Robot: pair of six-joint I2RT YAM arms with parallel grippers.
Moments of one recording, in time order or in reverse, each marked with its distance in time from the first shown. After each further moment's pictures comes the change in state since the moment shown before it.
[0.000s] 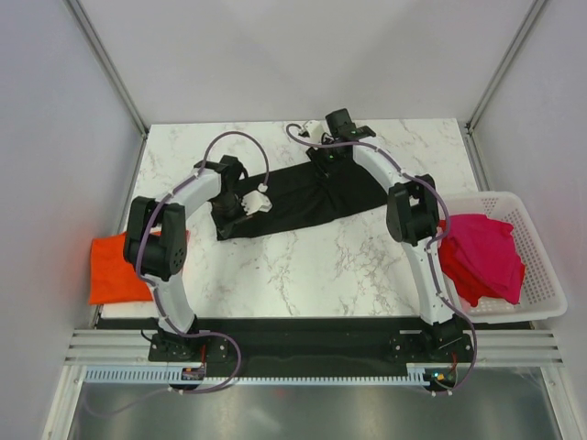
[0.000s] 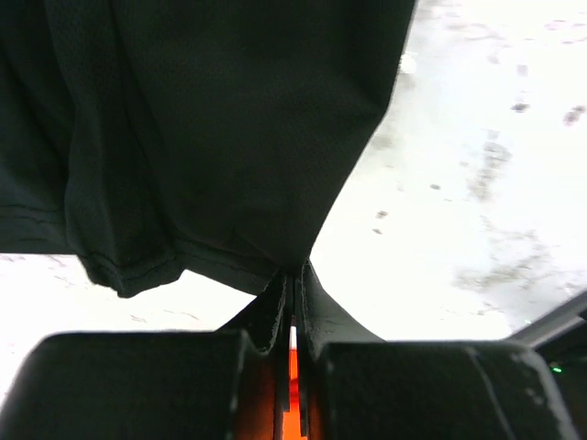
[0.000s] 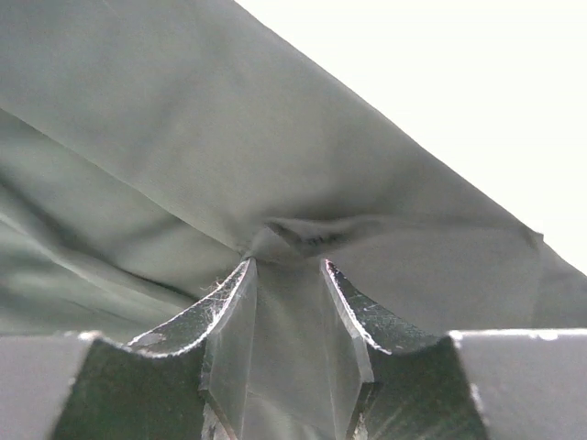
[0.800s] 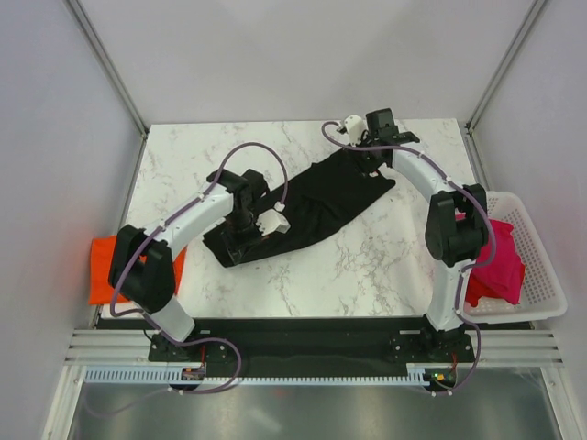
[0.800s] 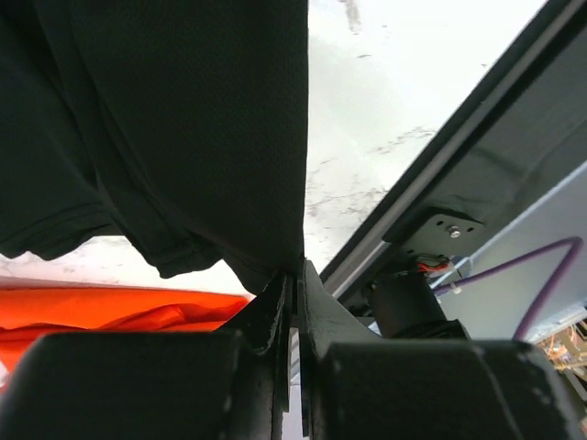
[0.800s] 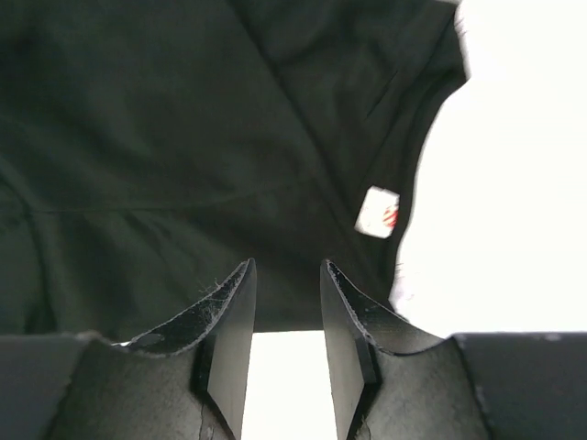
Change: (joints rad) left arm -0.265 -0.254 -0.052 -0.291 0.045 -0.290; right arm -0.108 -0.441 -0.490 0.166 0.168 -0.027
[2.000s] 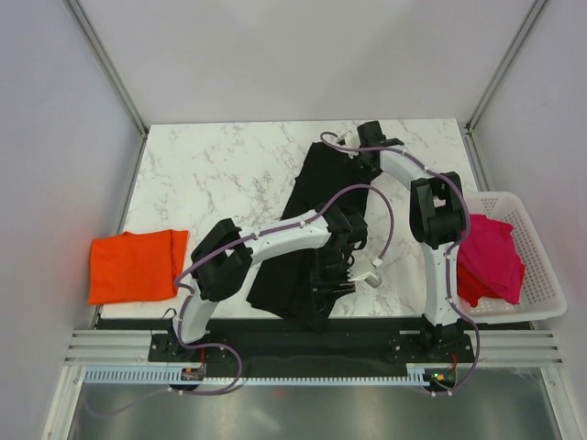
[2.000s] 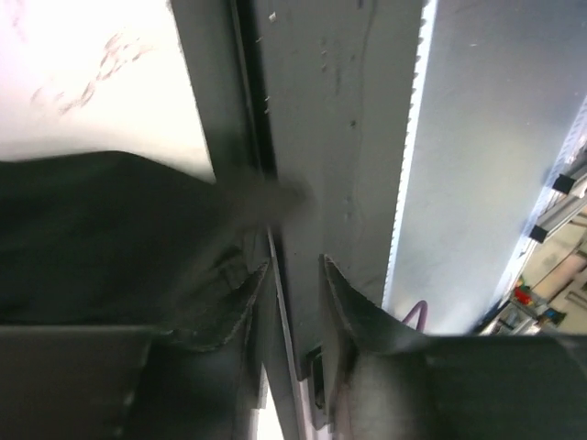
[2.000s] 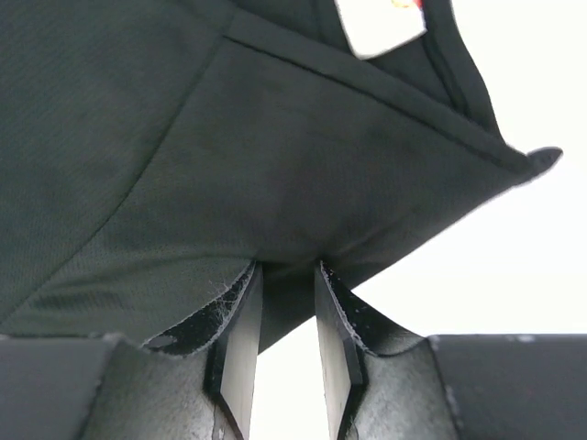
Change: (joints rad) left arm -0.547 0.440 0.396 -0.019 0.463 -0.024; right arm -0.014 0.225 0.036 -0.017 0.106 0.097
